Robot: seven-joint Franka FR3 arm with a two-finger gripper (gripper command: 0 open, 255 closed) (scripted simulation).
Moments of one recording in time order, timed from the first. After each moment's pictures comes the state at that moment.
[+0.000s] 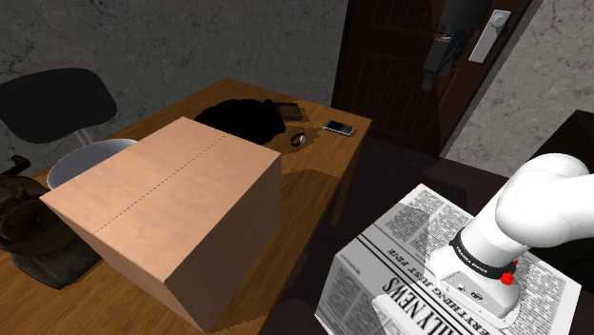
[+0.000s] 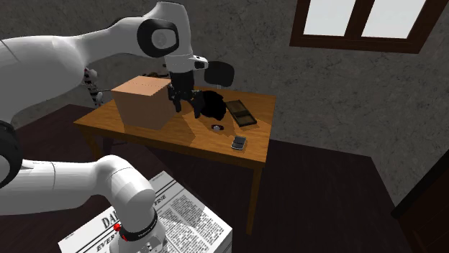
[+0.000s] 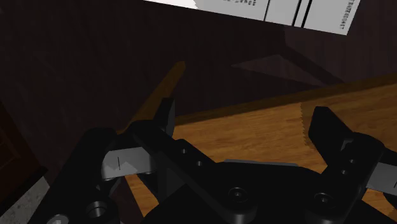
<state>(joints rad) 0.01 -0.83 0.02 -2.31 -0.04 1.47 -0.09</state>
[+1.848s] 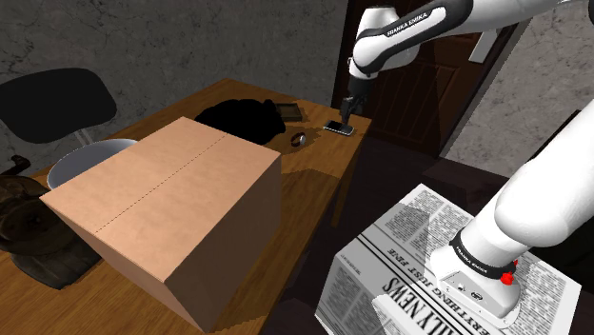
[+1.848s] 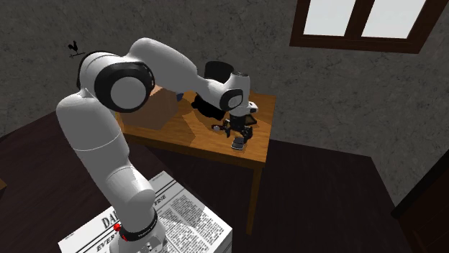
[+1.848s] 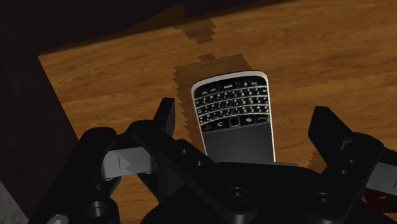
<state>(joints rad) 0.00 -0.03 -0.12 -2.24 0.01 2.22 -0.29</state>
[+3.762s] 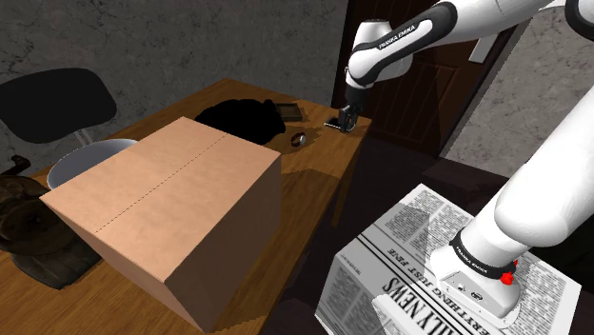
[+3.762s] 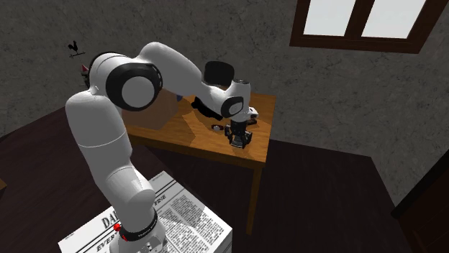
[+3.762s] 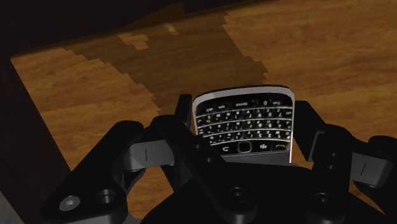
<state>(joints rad) 0.00 0.04 -0.12 -2.26 0.02 2.30 -0.30</state>
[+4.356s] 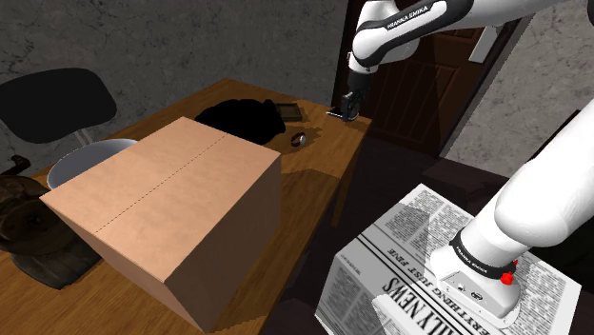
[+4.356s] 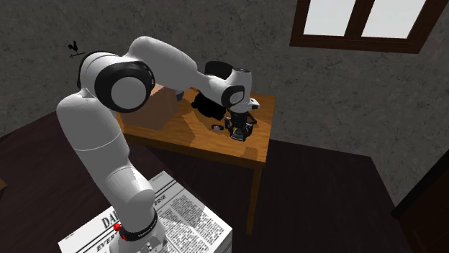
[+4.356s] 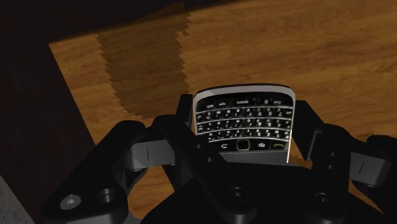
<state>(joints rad) 0.00 -0.03 -0.12 -2.20 0.01 2.18 -0.29</state>
